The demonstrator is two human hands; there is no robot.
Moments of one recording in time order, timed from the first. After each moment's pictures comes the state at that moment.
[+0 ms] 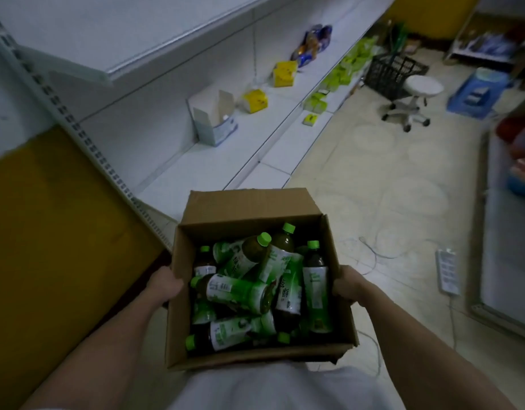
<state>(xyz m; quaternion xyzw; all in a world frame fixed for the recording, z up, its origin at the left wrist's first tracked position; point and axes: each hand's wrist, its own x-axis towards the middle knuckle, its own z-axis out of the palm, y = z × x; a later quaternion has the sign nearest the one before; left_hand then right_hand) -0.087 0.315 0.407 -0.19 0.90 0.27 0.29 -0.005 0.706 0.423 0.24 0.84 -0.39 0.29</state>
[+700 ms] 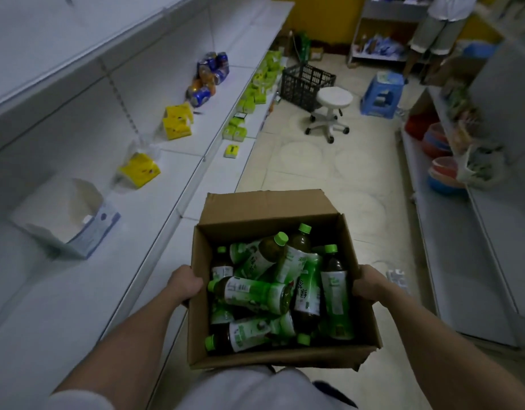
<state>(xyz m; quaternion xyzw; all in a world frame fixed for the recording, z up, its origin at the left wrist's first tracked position) -0.437 0.693 0.397 0.00 0.91 0.24 0.33 -0.236 1.041 0.425 0.39 0.81 -0.39 0.22</state>
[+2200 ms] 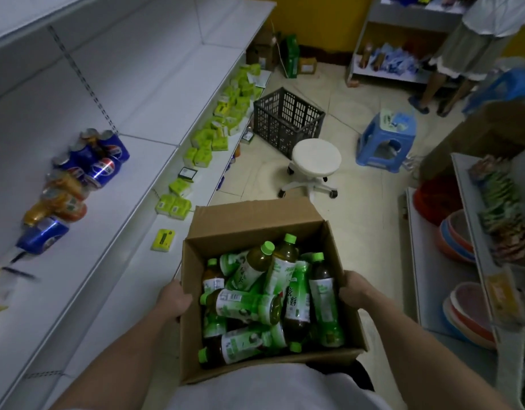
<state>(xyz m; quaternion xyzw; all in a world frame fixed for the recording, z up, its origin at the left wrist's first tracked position) -1.041 1.384 0.365 -0.03 0.91 0.22 0.35 -0.871 1.748 0.387 0.37 0.82 -0.36 0.23</state>
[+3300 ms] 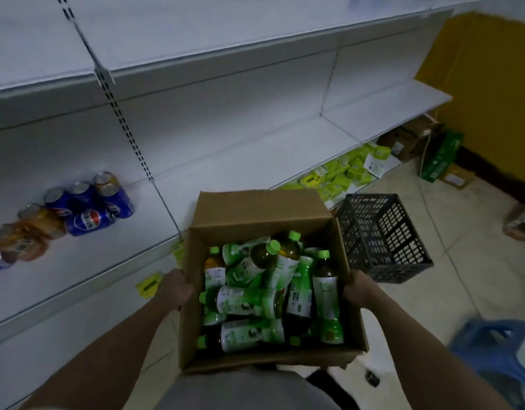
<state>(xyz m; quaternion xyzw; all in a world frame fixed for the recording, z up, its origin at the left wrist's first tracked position) -1.446 1.675 0.381 -0.30 0.87 0.35 0.19 -1.536 2.064 0.407 0.07 0.92 -0.25 0.30</state>
